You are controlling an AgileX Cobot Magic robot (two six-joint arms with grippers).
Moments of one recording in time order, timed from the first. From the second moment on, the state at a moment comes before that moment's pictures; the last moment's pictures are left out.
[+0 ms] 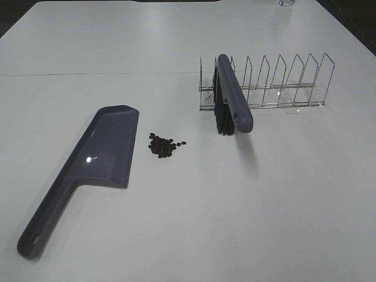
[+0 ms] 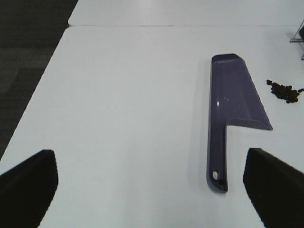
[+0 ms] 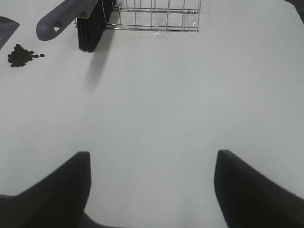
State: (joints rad) left arm 0.05 0.07 -0.54 -0.07 1.12 0.03; right arm 0.09 0.00 -0.45 0.00 1.11 0.01
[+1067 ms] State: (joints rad) left arm -0.19 1.14 -0.69 -0.03 0.99 -0.15; right arm 0.09 0.00 -0.45 0.00 1.11 0.01
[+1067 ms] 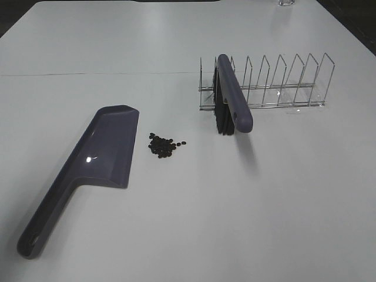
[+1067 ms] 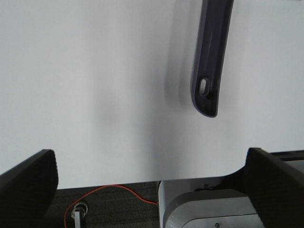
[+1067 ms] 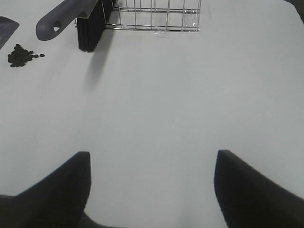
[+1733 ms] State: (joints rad) left arm -0.35 1.73 -0.93 -0.01 0.81 -0.19; right arm 0.09 0.00 -0.45 0.00 1.11 0.01
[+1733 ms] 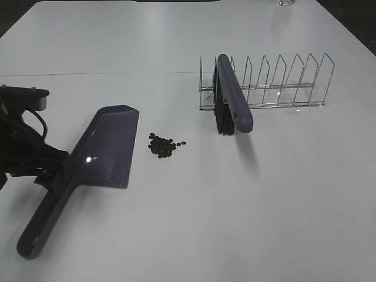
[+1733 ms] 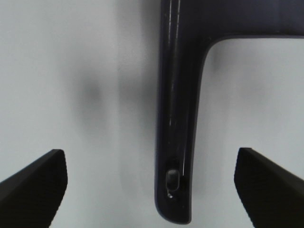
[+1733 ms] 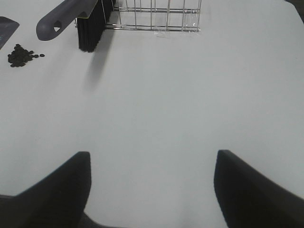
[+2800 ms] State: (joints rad) left arm -0.35 1.98 -1.08 -0.02 0.75 -0.18; right arm 0.09 0.00 -0.45 0.00 1.11 0.01
